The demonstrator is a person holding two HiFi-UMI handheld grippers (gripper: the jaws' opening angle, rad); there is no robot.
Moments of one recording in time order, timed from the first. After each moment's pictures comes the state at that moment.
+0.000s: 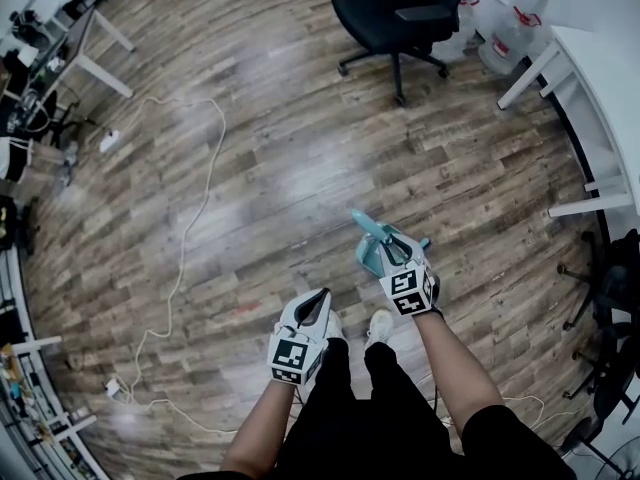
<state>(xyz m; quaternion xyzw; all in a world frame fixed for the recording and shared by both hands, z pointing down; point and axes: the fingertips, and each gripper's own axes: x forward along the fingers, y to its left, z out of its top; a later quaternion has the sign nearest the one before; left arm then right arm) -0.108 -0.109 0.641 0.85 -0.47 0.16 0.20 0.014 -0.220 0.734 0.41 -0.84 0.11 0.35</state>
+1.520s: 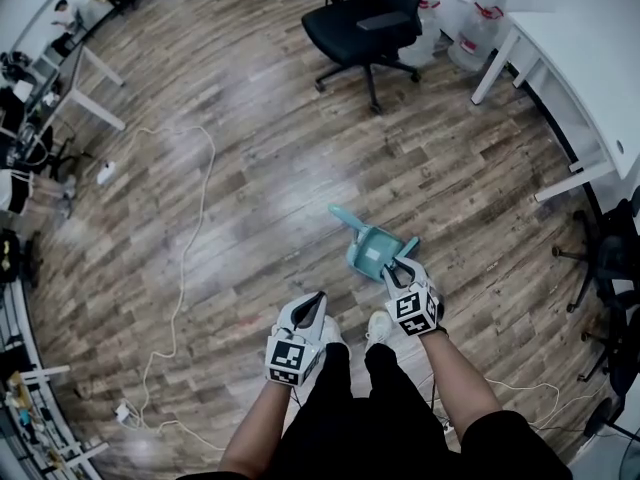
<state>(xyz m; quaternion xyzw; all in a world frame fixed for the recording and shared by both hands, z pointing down) -0.077 -0.073 0.628 0.87 -0.43 0.18 0.16 0.072 -0.130 0.726 0.42 -0.83 0.09 0.35</state>
